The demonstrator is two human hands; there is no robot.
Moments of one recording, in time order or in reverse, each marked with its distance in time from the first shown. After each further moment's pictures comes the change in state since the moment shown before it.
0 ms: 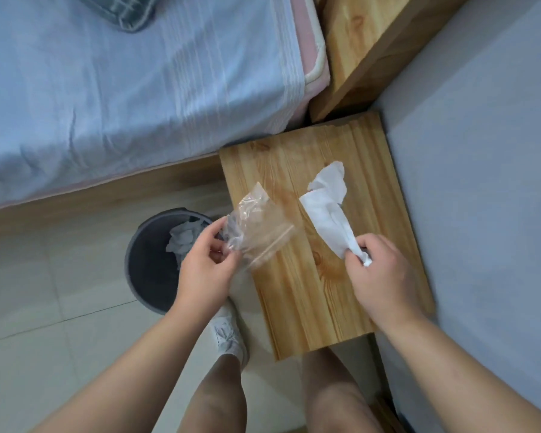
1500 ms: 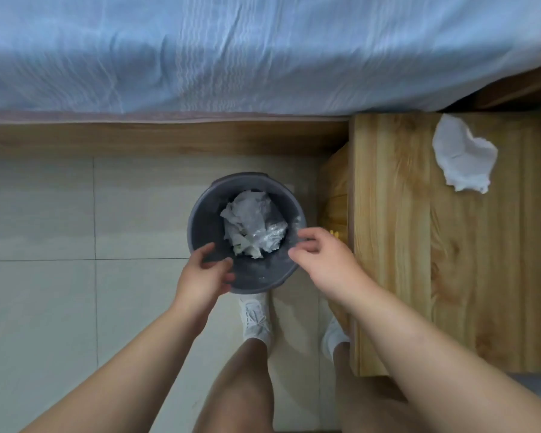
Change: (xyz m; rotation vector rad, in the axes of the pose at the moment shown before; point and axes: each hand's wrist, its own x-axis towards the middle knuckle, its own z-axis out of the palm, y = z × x) left_hand 0.011 -0.180 -0.105 -0.417 0.190 -0.558; right_hand -0.015 -0.117 0.214 0.198 -0.670 0.145
